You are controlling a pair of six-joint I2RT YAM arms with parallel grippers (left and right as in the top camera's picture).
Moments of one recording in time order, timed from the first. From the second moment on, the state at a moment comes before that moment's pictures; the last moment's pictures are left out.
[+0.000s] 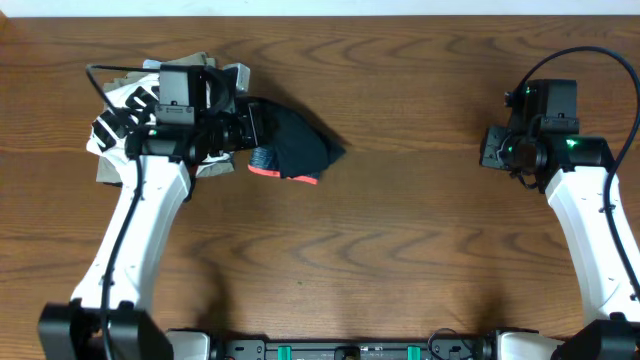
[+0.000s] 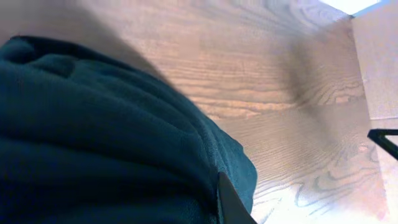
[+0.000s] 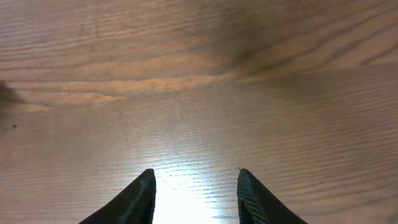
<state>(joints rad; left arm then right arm) -0.08 1.48 1.20 -0.60 0.57 -0.28 -0.03 1.45 1.16 -0.80 -0.03 0.17</state>
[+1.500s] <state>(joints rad) 0.72 1.34 1.45 -0.83 0.21 -0.30 -0.03 1.45 1.16 -0.81 -0.03 0.17</state>
